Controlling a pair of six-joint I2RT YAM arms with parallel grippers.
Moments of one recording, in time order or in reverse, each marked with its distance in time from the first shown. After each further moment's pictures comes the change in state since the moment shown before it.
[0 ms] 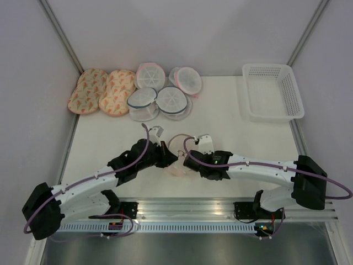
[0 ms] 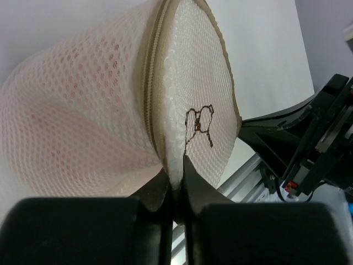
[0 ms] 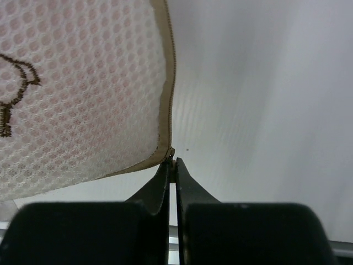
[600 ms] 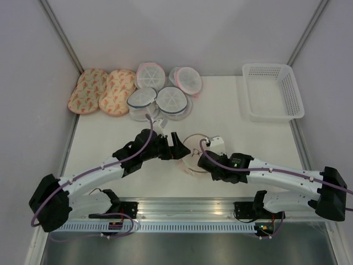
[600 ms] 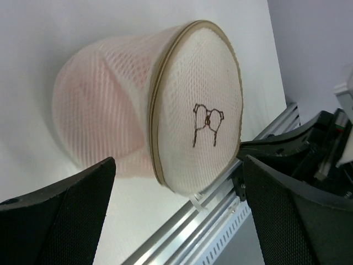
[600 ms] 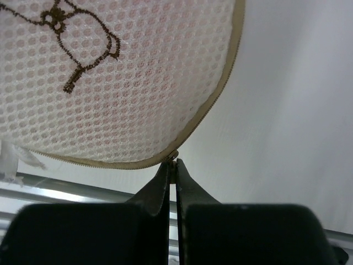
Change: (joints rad) left arm 0.065 0.274 0.203 0.092 0.206 0.043; right arm -0.023 -0.229 -0.089 -0.115 -0.051 -0.068
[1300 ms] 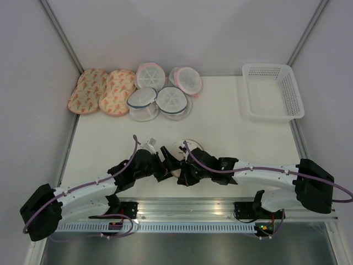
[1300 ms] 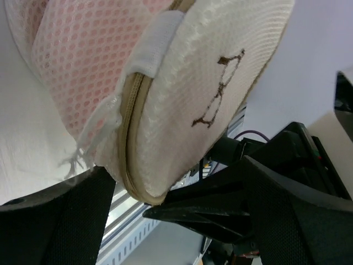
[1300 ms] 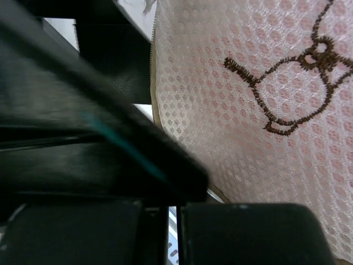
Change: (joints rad) left arm -0.083 -0.293 -0.353 0.033 -0.048 -0.575; right arm -0.002 0.150 -0.130 0.749 -0.593 -0.032
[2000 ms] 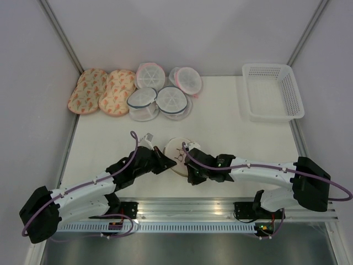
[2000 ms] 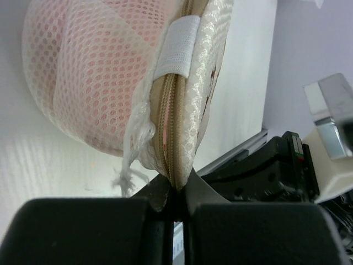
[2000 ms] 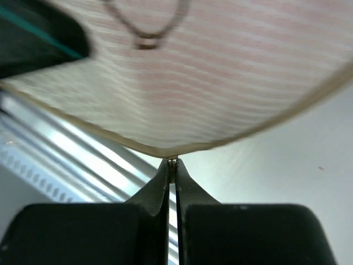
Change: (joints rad) left arm 0.011 0.016 0.049 -0.032 -0.140 0.114; right arm -0.003 0.023 0.077 -0.228 0.108 -0.064
